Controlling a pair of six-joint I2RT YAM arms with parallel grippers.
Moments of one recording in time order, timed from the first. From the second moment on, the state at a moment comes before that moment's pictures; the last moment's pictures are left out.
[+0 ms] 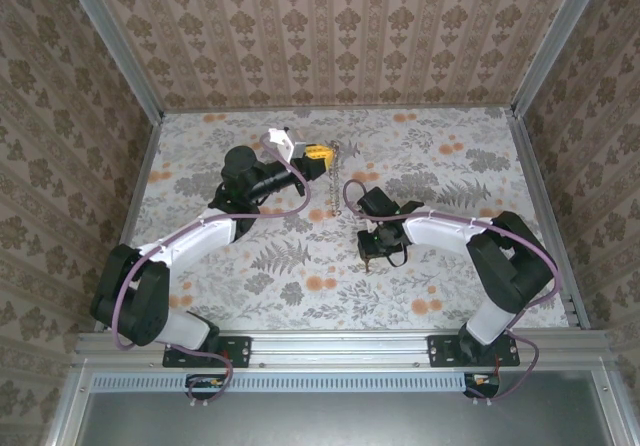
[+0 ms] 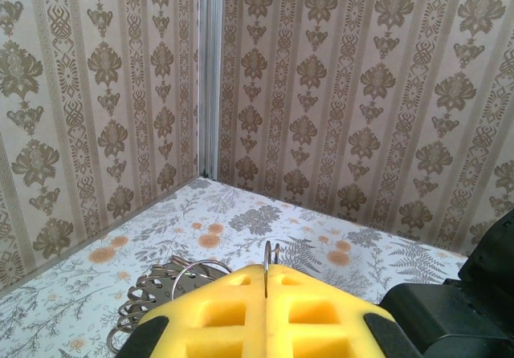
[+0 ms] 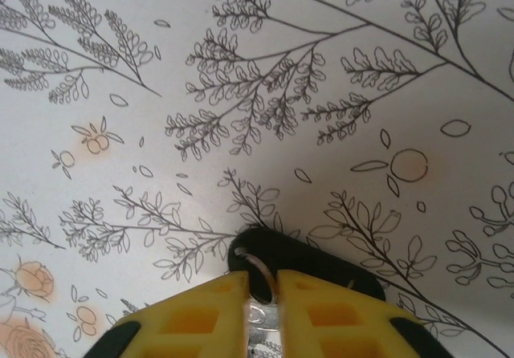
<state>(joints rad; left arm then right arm) -0.55 1.43 0.86 0.66 0.67 -0.13 0.62 1.67 0.92 -0.50 -0.11 0.45</state>
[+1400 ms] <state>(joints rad) -0.55 1.42 0.84 0.67 0.66 -0.13 0.55 1.43 0.80 -0.41 -0.29 0.47</state>
